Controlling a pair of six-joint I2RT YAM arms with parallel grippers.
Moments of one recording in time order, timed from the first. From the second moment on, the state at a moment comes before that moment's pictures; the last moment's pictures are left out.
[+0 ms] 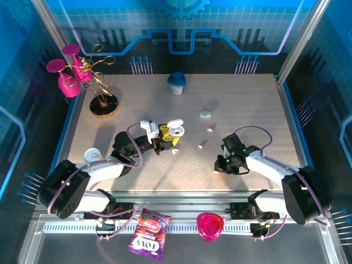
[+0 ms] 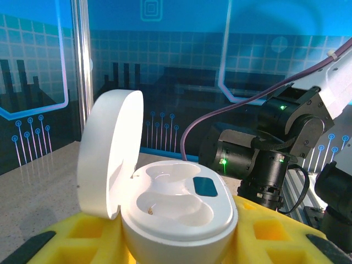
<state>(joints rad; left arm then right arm) -0.50 1.33 0.40 1.15 0.70 -0.19 0.42 1.25 0.52 -0.55 -0.26 0.59</state>
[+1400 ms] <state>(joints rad) -0.60 1.52 0.49 0.99 0.59 0.02 0.82 1.39 1.34 -0.86 0.04 0.54</state>
